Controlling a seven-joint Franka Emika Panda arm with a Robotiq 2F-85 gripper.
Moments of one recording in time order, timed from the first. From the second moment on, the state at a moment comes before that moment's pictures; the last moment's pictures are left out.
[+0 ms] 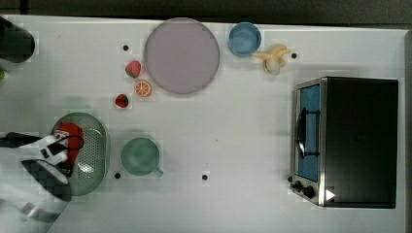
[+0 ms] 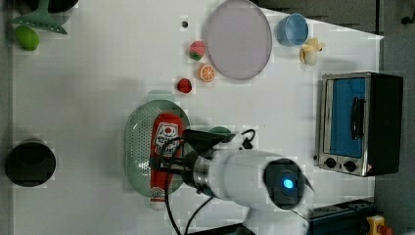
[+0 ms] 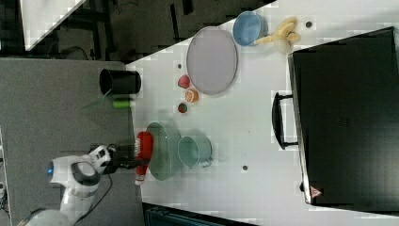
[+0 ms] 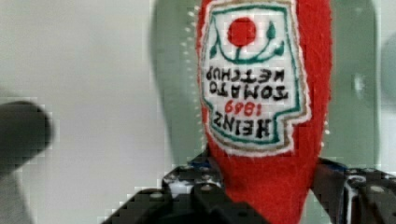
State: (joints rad) arm -0.10 0.37 0.92 -2.13 -0.23 0.79 0.33
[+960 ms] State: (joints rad) arm -0.38 0.10 0.83 -1.89 -0.08 0.37 -0.22
